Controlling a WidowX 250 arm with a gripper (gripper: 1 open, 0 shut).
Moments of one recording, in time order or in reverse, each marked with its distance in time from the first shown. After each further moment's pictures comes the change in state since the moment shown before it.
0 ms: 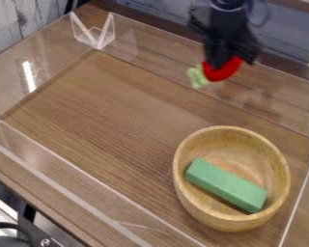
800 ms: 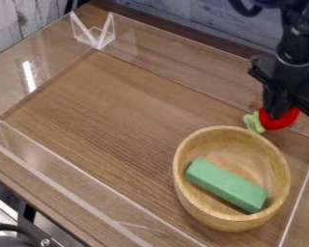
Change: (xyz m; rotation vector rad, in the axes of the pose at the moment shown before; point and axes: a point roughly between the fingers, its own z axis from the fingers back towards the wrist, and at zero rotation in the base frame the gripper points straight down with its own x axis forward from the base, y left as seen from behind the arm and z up) arm 0.003 -0.071 -0.040 -0.102 0.043 -0.081
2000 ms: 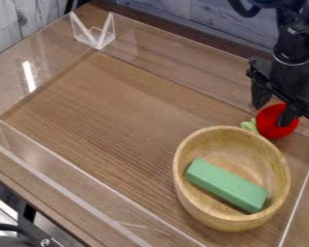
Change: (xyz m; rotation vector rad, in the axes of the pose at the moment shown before) arm 0.000 0.015 -0.003 -0.021 0.029 0.021
